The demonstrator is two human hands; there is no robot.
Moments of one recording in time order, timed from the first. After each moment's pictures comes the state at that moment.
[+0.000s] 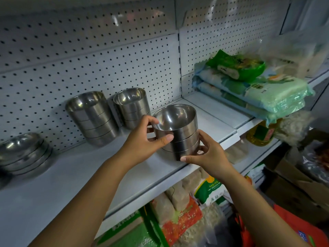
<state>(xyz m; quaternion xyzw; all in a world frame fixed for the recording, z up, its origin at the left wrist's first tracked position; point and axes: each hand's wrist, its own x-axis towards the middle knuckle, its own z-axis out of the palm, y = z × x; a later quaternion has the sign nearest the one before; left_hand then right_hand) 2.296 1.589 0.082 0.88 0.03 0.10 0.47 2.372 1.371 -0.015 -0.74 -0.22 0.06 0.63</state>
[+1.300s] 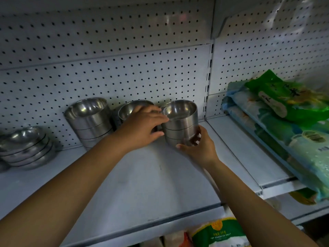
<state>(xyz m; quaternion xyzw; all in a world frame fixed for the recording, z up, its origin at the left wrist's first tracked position) 2.439 1.642 0.093 0.97 -0.04 0.25 0.00 2.564 1.447 -0.006 -0.76 -0.24 0.11 0.59</state>
